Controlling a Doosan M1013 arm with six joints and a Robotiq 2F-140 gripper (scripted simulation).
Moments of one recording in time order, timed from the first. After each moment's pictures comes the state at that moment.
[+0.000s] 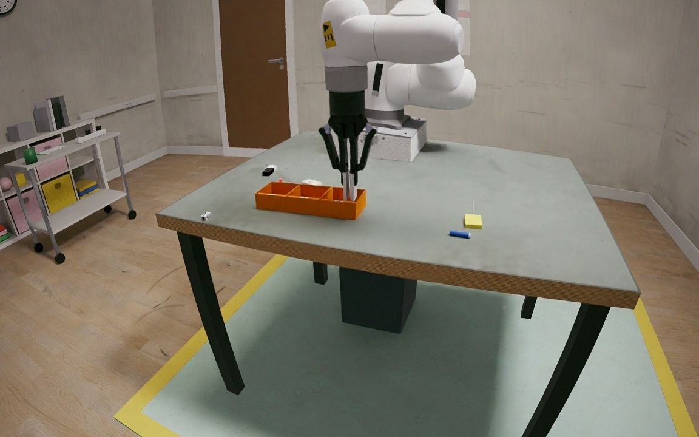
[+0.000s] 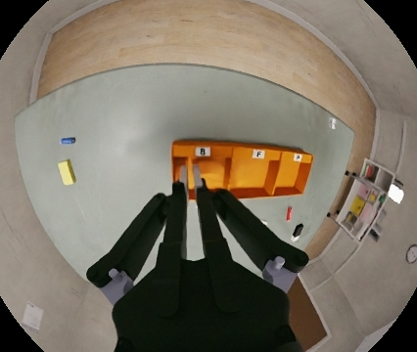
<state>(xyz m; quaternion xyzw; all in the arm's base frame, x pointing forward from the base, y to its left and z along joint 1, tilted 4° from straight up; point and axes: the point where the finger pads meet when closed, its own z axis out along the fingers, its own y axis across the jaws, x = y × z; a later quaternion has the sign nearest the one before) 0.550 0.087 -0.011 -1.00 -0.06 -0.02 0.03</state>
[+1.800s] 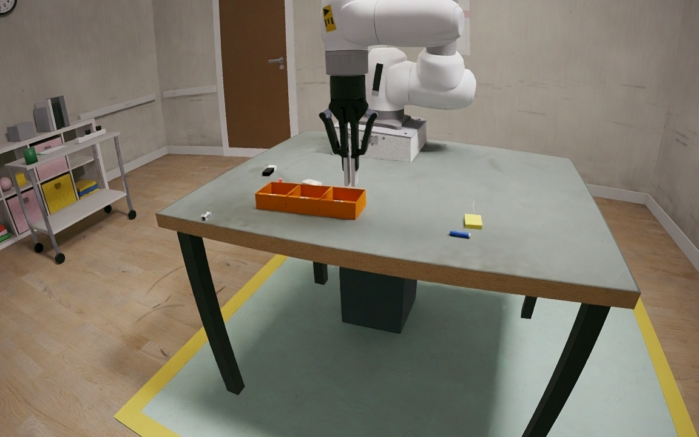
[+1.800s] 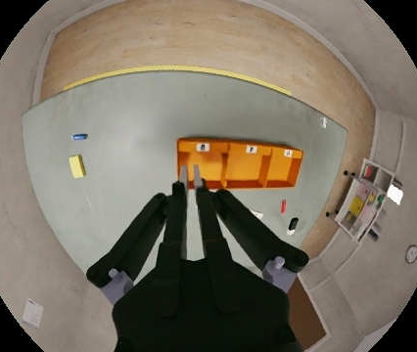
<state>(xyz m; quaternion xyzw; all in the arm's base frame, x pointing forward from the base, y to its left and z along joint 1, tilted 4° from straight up) 0.549 0.088 0.024 -1.00 -0.06 -0.02 0.04</state>
